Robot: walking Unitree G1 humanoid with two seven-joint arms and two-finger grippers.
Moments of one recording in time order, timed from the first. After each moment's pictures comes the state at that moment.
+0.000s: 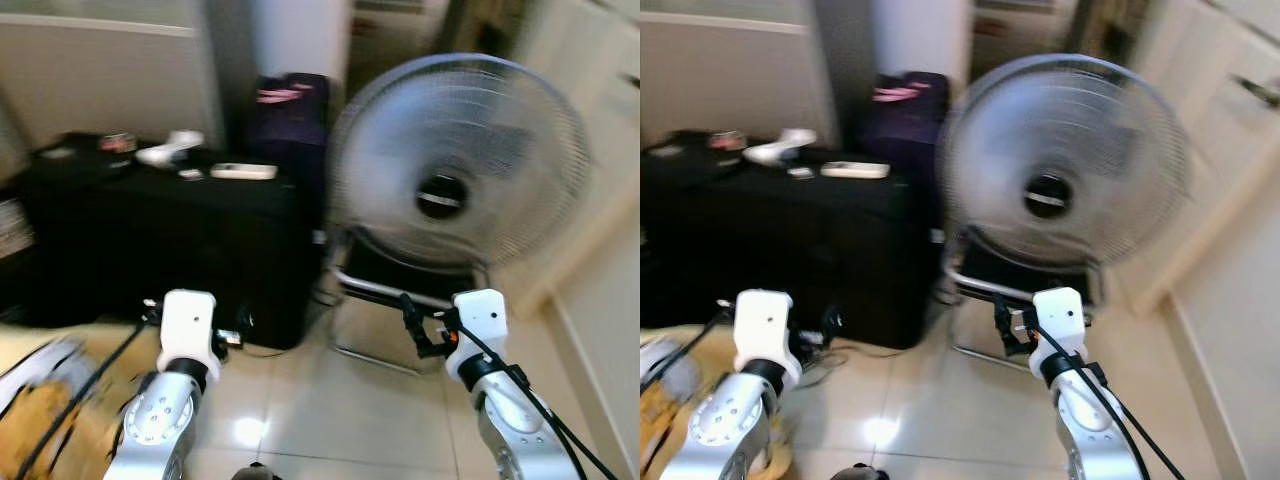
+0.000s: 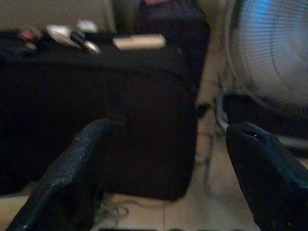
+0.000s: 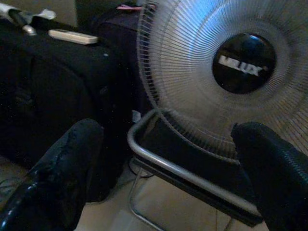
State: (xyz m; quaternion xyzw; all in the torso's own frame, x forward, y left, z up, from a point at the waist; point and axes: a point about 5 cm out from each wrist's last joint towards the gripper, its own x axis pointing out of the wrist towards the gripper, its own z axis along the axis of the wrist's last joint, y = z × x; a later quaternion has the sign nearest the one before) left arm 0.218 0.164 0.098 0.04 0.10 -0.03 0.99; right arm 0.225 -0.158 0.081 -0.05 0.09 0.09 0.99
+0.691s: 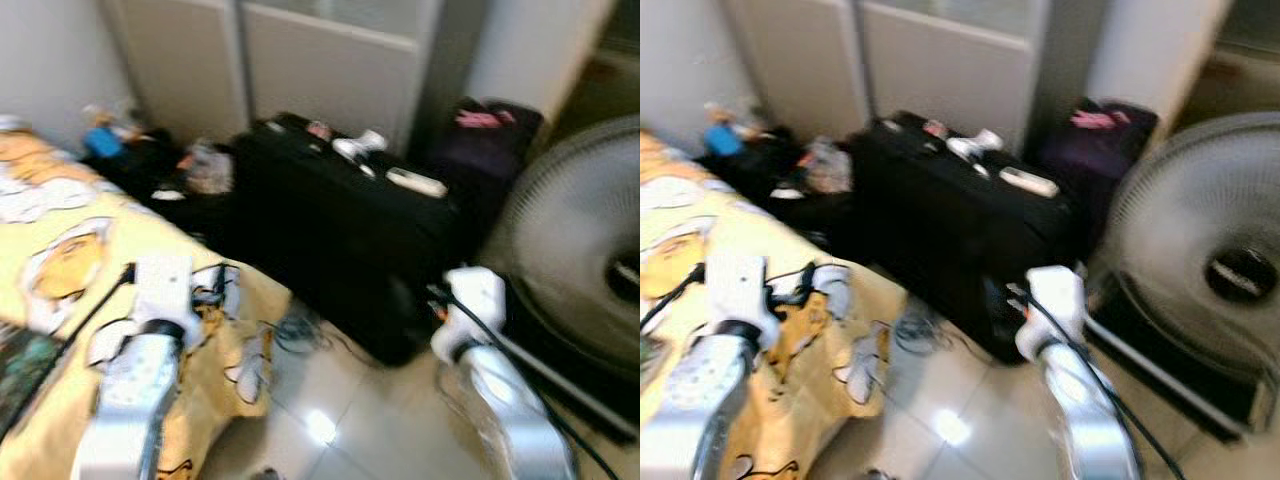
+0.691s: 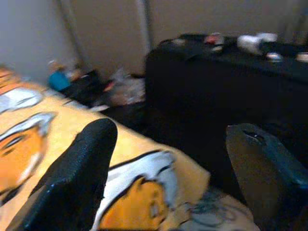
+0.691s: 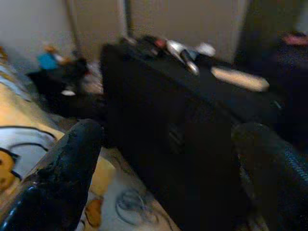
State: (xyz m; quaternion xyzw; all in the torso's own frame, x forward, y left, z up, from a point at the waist) left arm 0.242 0.188 0.121 0.07 0.09 0.01 0.99; right arm 0.250 -0.141 0.092 0.01 0.08 0.10 0.99
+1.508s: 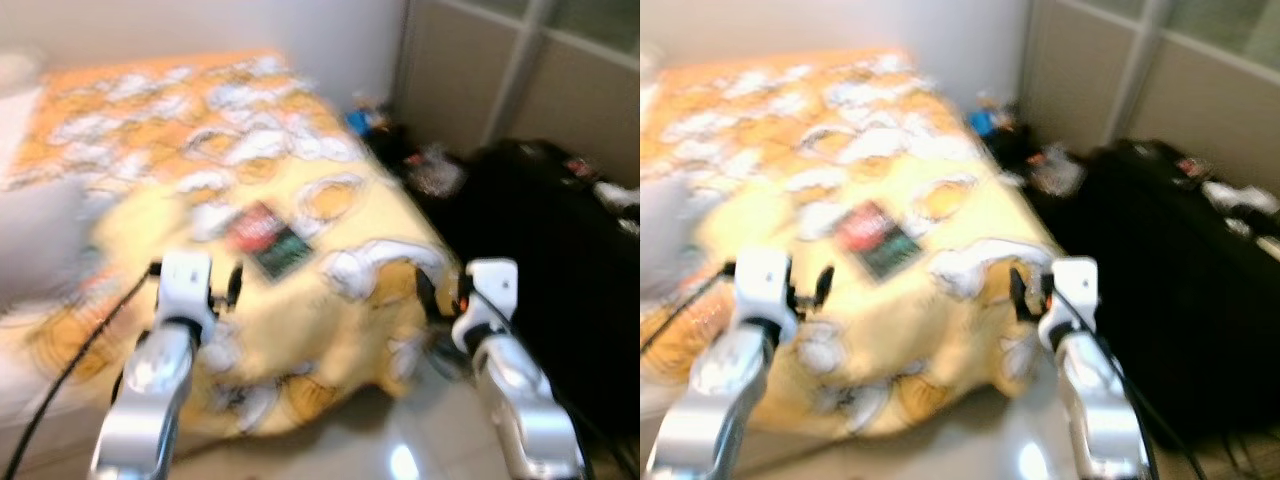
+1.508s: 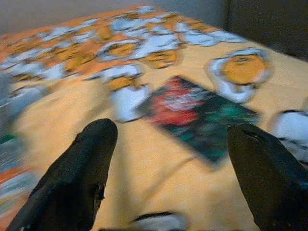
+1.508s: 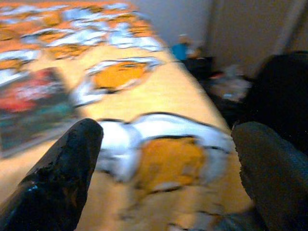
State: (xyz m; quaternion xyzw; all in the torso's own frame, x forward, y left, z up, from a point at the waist) left arm 0.252 0.181 0.109 0.09 0.10 -0.01 0.99; right arm 0.261 -0.158 0.083 0.01 0.10 0.05 0.99
